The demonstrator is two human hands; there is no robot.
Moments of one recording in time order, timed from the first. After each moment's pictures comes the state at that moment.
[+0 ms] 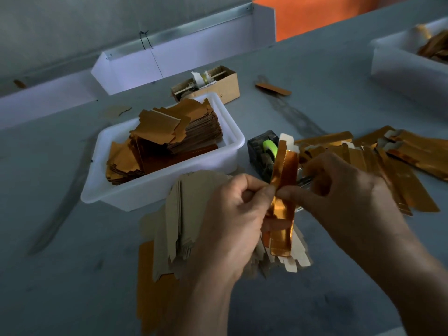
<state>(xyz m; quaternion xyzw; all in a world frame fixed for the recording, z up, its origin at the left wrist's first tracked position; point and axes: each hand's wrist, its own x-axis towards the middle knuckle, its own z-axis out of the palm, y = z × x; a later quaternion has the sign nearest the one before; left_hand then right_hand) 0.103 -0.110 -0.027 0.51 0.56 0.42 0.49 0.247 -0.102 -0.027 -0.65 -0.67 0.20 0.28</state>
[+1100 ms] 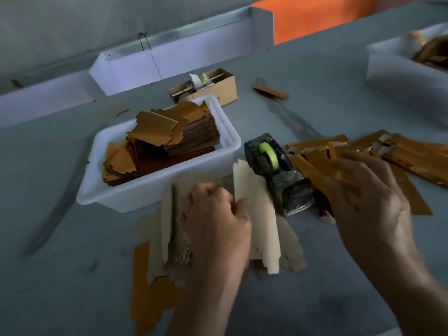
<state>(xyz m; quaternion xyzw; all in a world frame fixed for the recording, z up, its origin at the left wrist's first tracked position) 0.099 -0.105 -0.046 0.60 0.77 0.20 0.11 0.274 -0.100 -0.069 -0.65 -0.60 0.09 0.46</state>
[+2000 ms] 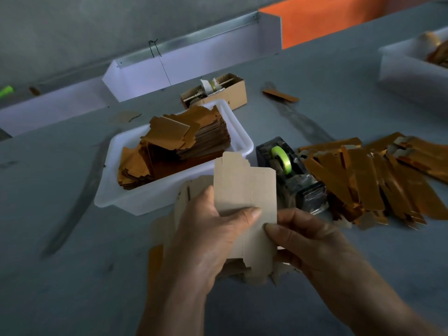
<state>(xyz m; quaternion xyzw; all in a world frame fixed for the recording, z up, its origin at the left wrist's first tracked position) 0.067 -0.118 -0.019 0.48 0.68 0.37 0.41 0.213 -0.125 -0.064 -0.39 -0.37 0.71 0.45</state>
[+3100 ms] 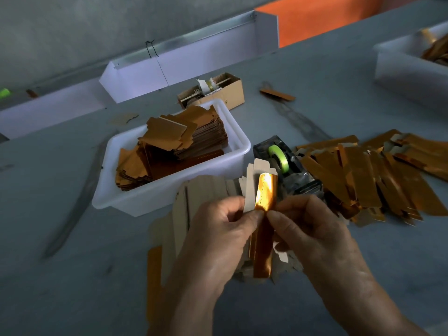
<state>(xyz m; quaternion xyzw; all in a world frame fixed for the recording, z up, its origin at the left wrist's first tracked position) 0.077 -0.126 -0.022 0.56 0.63 0.34 0.42 0.211 -0.130 -0.060 -0.51 -0.48 0.52 0.49</state>
